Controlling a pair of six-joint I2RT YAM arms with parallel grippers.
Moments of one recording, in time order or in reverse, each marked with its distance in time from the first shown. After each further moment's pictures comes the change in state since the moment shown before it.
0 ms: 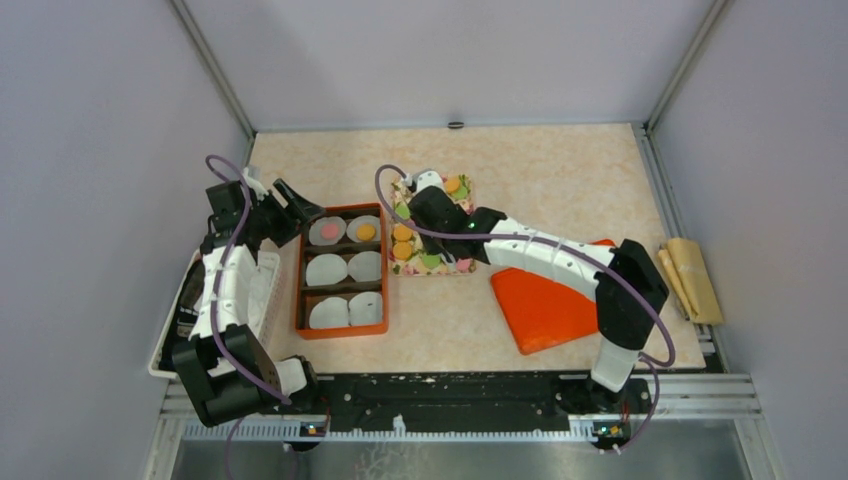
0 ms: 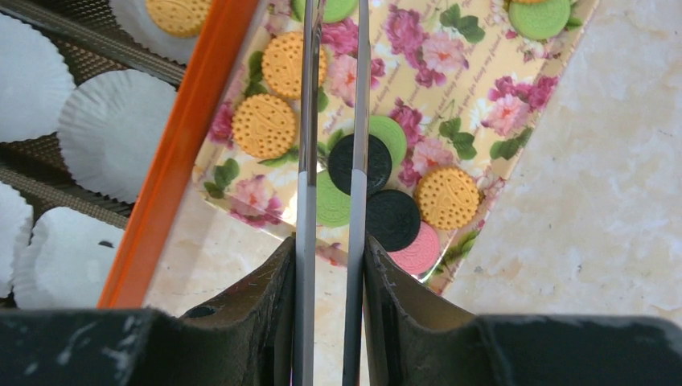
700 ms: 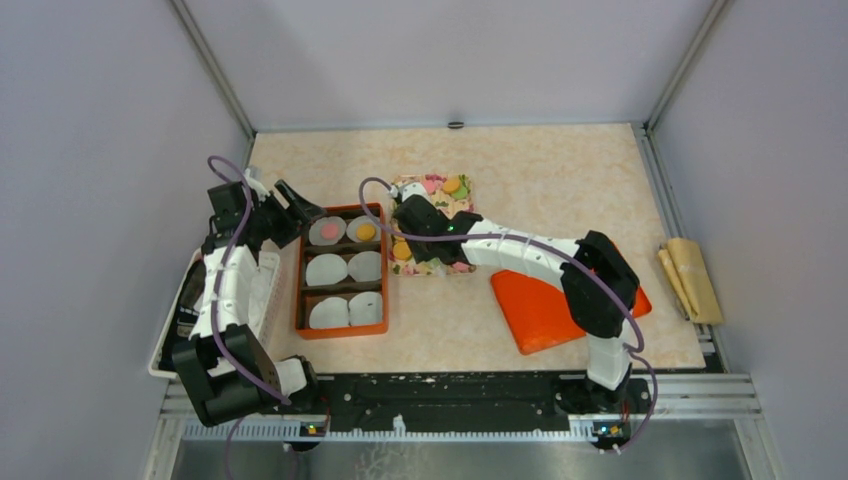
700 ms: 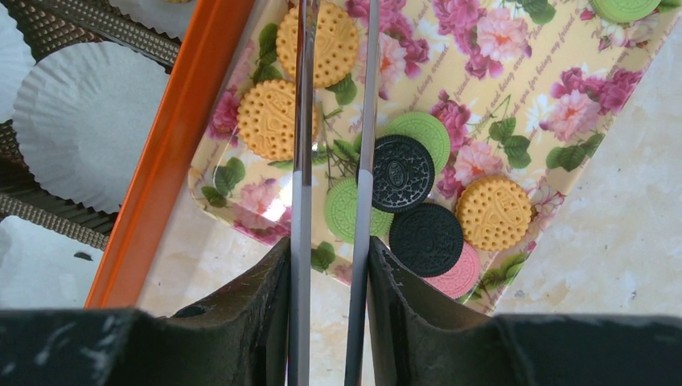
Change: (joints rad) left arm -0.008 0.000 -0.009 0.002 0.000 -0.001; right arm 0.020 0.150 0.057 0.011 -0.037 -0.005
